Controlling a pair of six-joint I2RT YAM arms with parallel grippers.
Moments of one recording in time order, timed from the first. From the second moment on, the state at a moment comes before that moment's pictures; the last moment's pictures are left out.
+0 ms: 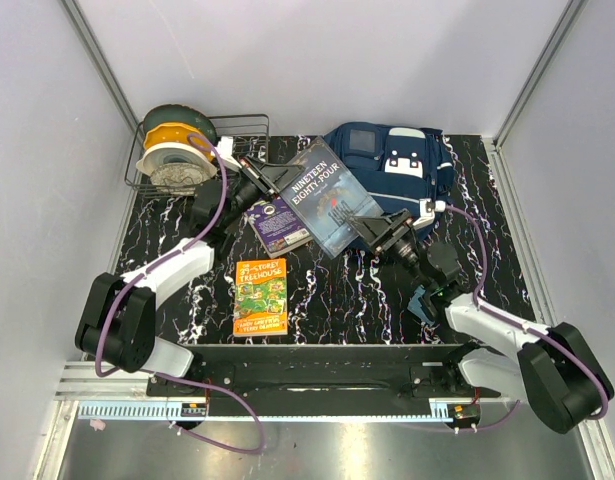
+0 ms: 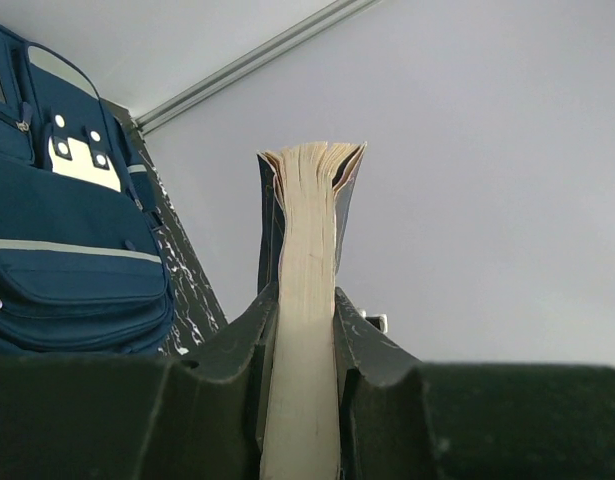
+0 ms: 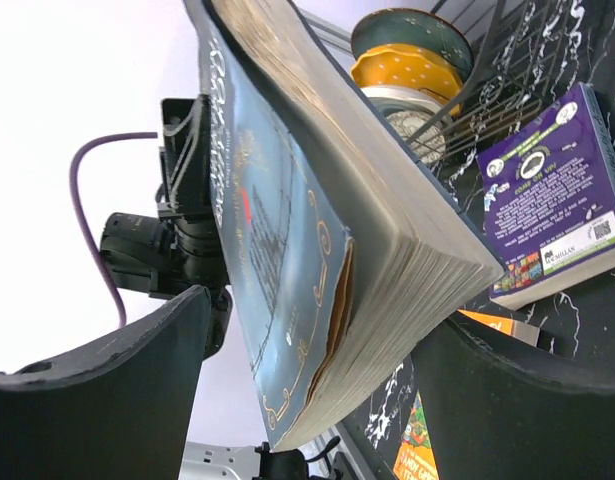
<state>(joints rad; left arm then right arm) -0.39 1.43 0.84 0.83 0.41 -1.23 0.52 1.13 0.37 0.94 -0.19 1.23</state>
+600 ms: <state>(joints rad) -0.42 1.46 0.83 0.85 0.37 -1.29 0.52 1.10 0.39 0.94 -0.17 1.22</state>
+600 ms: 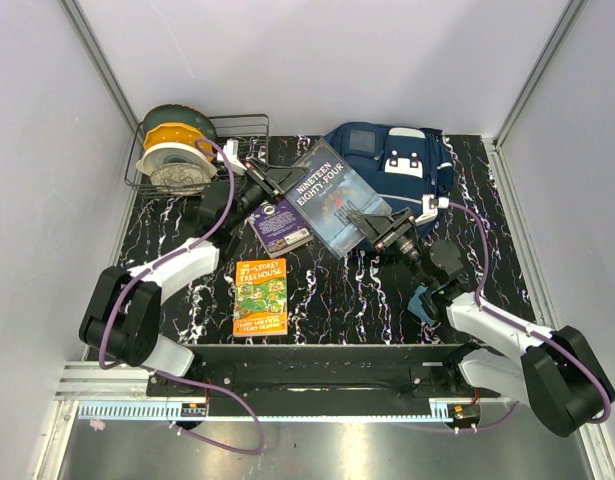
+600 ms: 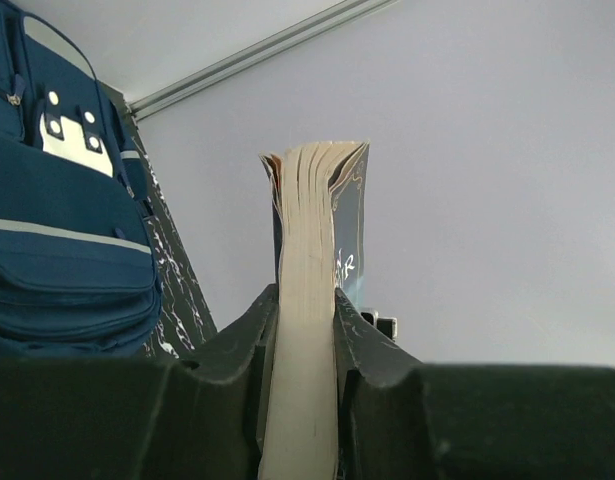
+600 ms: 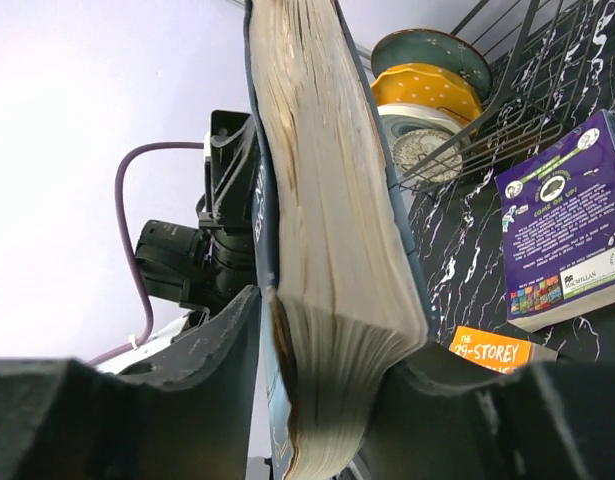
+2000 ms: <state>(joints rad) -0.74 1.77 1.34 -0.10 0.40 0.30 0.52 0.47 0.73 -0.76 0.78 1.18</state>
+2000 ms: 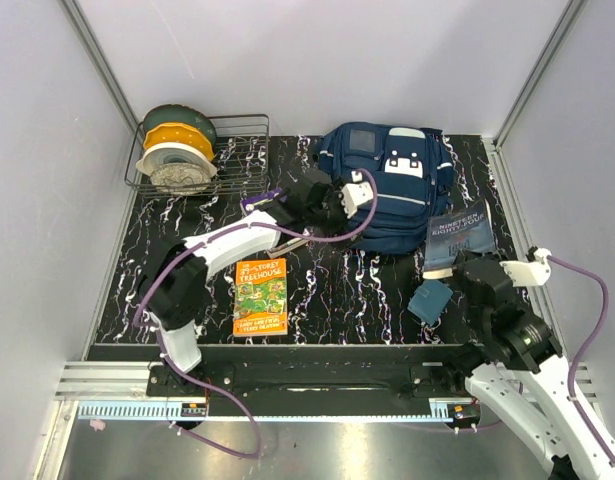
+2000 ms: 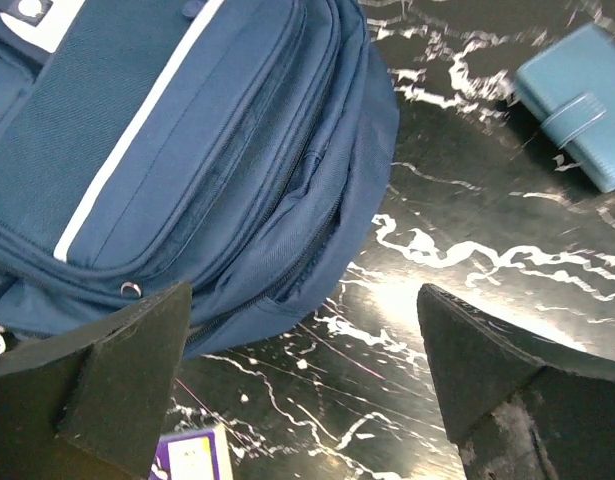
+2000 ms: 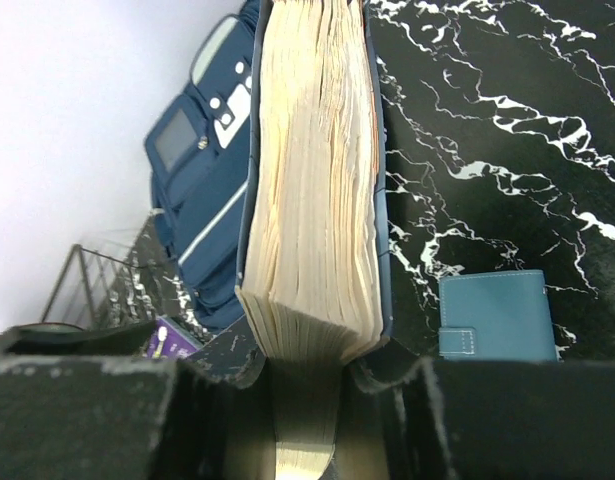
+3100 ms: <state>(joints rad) -0.83 2.10 1.52 -0.06 0.30 0.58 0.52 0.29 0.74 -0.93 0.77 1.26</state>
